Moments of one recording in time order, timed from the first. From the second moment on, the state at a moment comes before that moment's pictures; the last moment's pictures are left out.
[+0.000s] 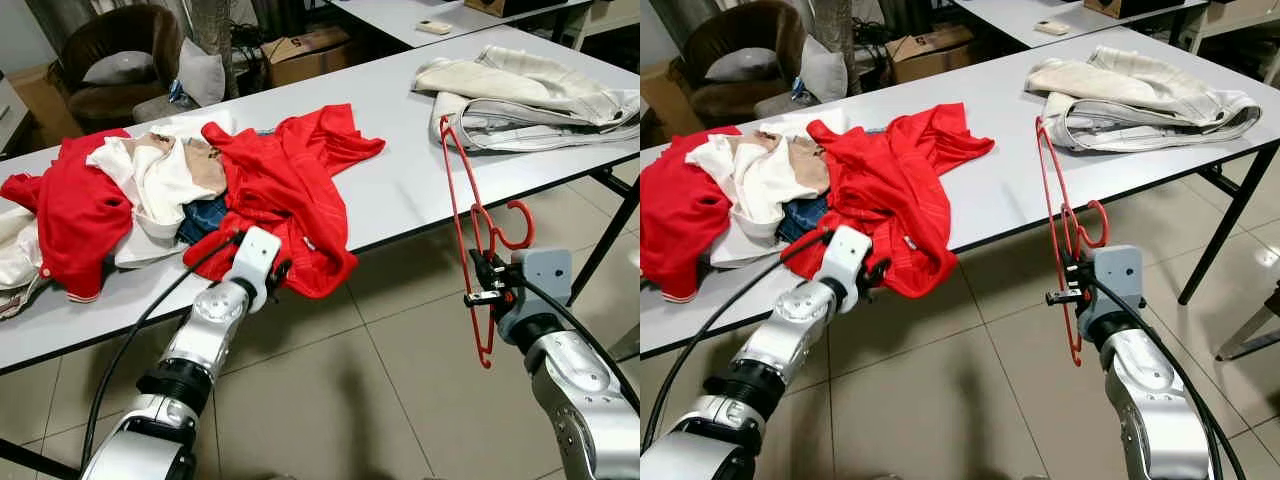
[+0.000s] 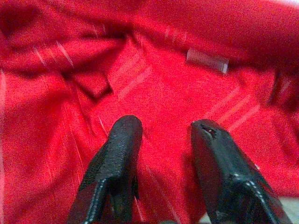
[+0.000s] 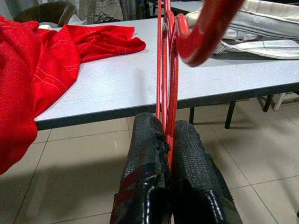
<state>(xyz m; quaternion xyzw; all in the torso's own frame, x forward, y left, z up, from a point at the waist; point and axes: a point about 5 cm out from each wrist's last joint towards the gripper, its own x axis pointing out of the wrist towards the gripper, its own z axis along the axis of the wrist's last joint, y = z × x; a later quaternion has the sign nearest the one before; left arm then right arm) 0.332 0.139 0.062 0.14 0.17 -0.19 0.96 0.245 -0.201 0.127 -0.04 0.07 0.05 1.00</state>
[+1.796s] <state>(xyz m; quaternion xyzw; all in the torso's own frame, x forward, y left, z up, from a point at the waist) 0.362 0.245 0.170 0.15 0.00 -0.04 0.99 0.248 -0.200 0.131 -0.04 0.06 0.06 1.00</state>
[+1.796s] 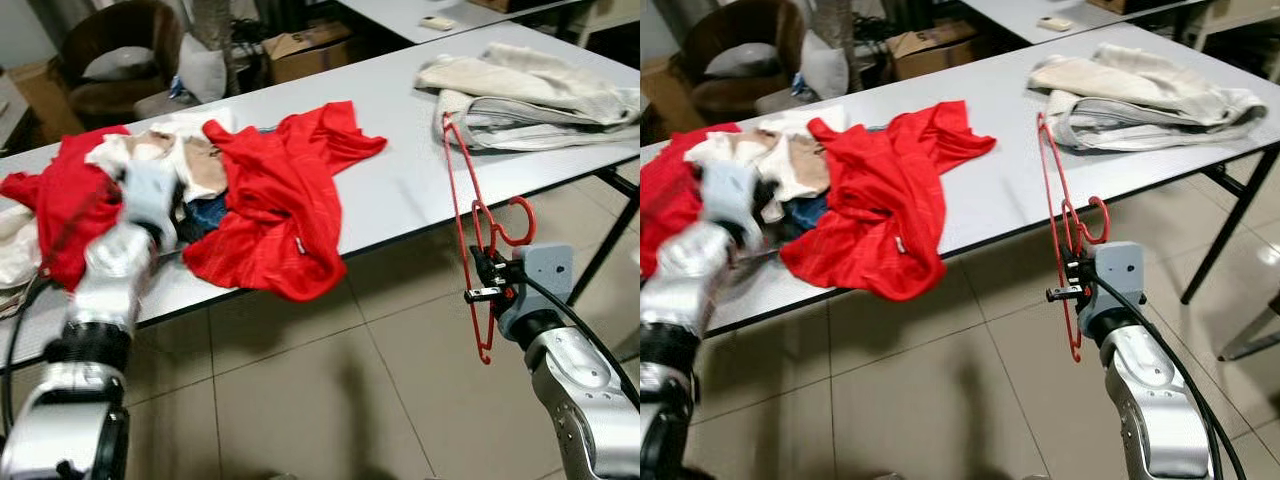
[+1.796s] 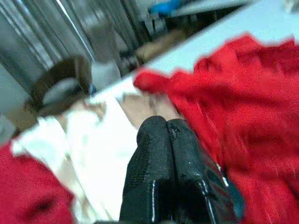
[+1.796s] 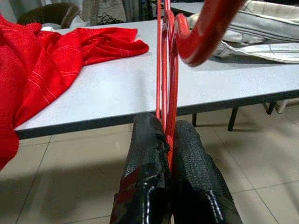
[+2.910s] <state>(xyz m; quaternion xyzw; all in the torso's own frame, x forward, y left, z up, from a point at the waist) 0.281 0.149 0.069 -0.27 0.35 -0.19 0.88 0.247 -0.202 0.141 -0.05 0.05 0.09 0.99</state>
